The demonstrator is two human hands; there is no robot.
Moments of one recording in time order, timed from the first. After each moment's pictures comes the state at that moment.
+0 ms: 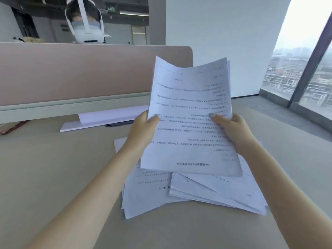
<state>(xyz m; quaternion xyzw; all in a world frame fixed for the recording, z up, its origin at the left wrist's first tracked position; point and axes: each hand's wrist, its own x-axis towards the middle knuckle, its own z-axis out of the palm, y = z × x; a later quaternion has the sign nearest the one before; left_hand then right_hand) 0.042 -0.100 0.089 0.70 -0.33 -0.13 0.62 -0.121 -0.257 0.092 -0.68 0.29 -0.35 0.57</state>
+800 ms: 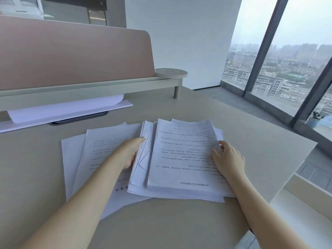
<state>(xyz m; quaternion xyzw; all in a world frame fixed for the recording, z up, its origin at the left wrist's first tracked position) 0.027 -0.182 0.008 0.71 -0.19 -0.43 0.53 -0.209 -0.301 -0.018 -0.75 0.59 -0.25 0.17</state>
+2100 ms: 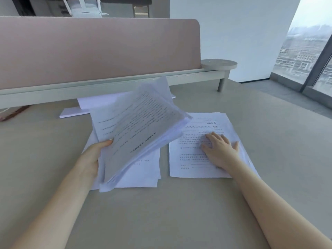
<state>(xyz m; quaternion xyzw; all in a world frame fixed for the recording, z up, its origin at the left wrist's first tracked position) 0.108 -0.008 0.003 0.60 -0.10 -0.33 0.73 -0.092 -0.260 -0.020 -0.90 0.42 -0.06 0.12</state>
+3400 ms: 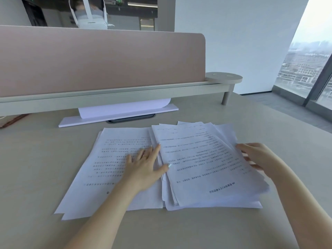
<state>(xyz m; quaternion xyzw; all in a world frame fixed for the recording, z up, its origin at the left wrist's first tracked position) 0.077 -0.099 -0.024 0.90 -0.43 -0.08 0.09 -0.123 -0.330 0.016 -0.70 0.50 -0.18 0.48</state>
